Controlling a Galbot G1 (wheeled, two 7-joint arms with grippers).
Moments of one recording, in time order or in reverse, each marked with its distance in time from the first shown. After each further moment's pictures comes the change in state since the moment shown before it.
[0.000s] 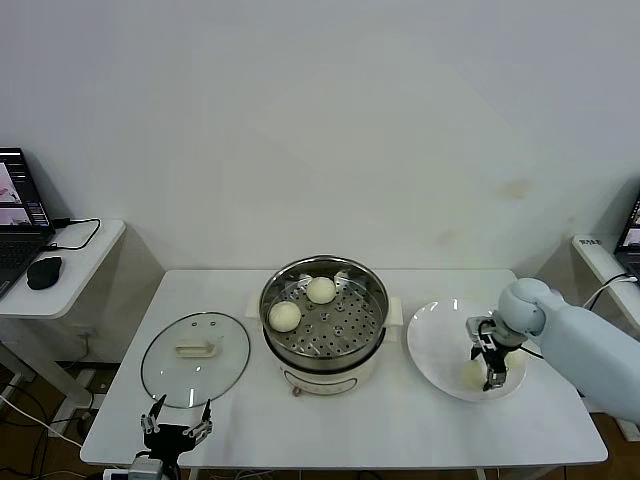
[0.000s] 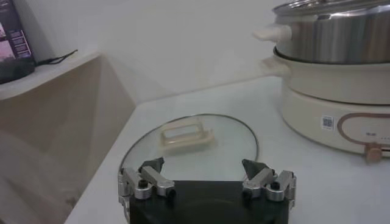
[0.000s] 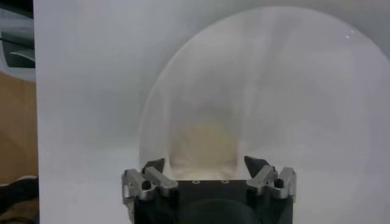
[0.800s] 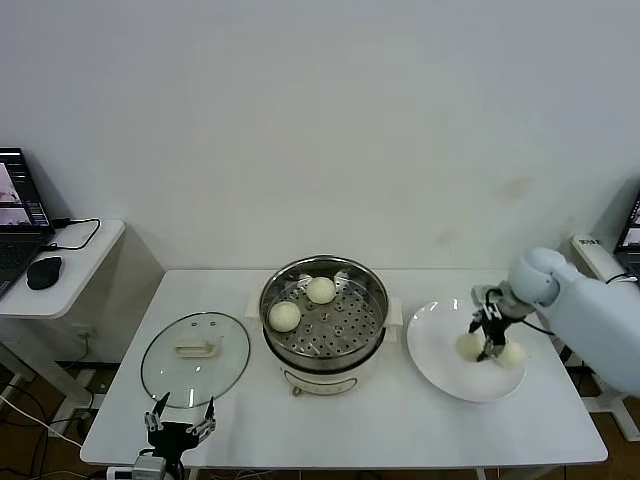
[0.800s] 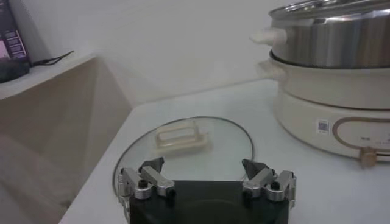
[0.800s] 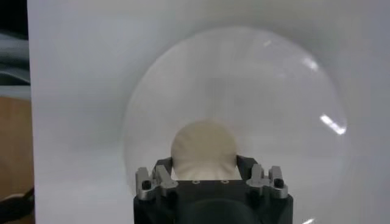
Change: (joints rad) left arm -0.009 0.000 0.012 0.000 -0.003 -0.003 -0.002; right arm 0.170 0.006 0.012 0.009 0.122 -0.025 -0.039
